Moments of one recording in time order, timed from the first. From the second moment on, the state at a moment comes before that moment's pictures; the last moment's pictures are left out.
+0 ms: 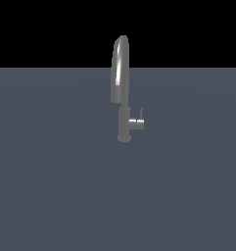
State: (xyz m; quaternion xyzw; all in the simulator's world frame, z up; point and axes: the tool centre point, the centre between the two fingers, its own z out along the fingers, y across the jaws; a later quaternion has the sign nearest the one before) arm -0.251 -0.004 0.494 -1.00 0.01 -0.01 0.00
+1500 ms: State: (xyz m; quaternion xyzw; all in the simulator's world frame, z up) arm -0.148 -0.014 0.472 -0.98 0.14 0.10 0.12
